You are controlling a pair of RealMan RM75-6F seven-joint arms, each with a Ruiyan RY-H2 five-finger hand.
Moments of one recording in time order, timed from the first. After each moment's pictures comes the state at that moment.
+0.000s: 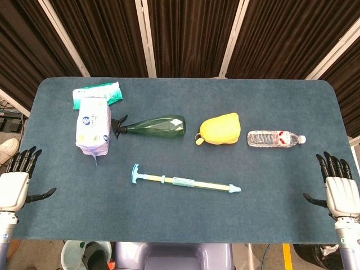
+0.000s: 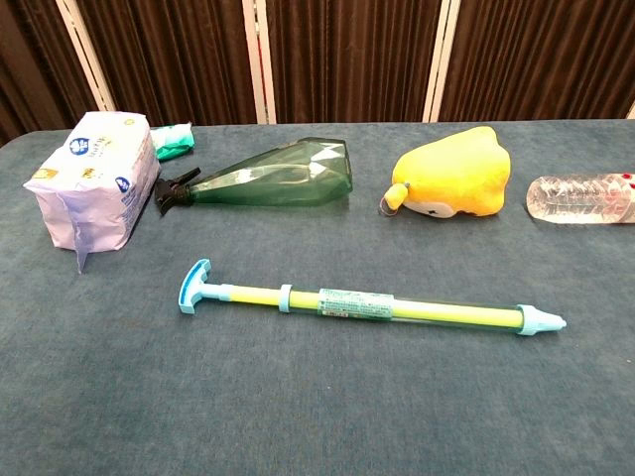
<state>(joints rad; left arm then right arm) -0.16 -1.22 -0.04 -1.52 1.44 1.43 0.04 0.13 -1.16 0.10 -1.53 -1.36 1.39 -0.12</state>
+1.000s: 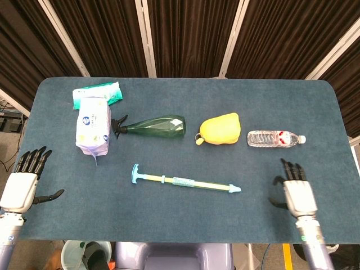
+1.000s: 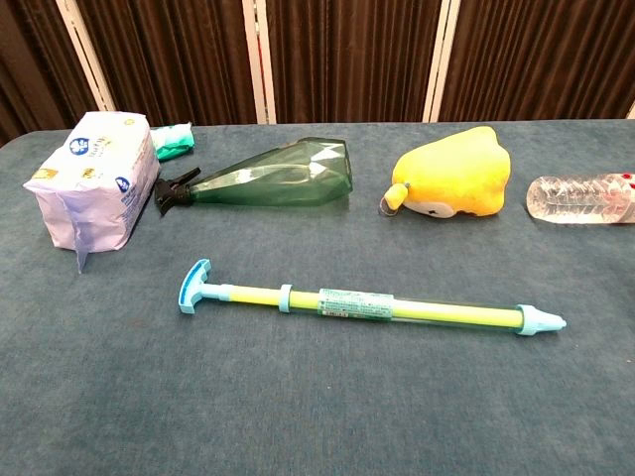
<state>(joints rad) -0.17 -1.22 -0.04 -1.55 1.51 1.45 0.04 0.20 -1.41 0.07 -1.48 -1.41 1.32 -0.25</state>
